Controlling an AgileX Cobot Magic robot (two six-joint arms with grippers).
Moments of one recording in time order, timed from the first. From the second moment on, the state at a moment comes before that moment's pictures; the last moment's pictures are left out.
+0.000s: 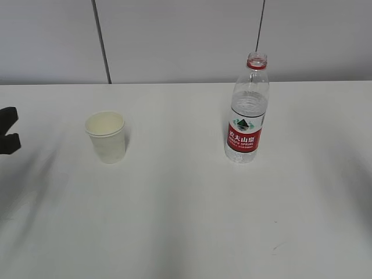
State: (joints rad) left arm 0.00 1.36 -0.32 0.28 -0.75 -0.23; right arm 0.04 0.66 -0.60 -0.07 0.23 0.01
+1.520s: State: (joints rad) left arm -0.05 2.02 -0.48 0.50 -1.14 -0.23; right arm 0.04 0.66 -0.60 -0.07 0.14 0.01
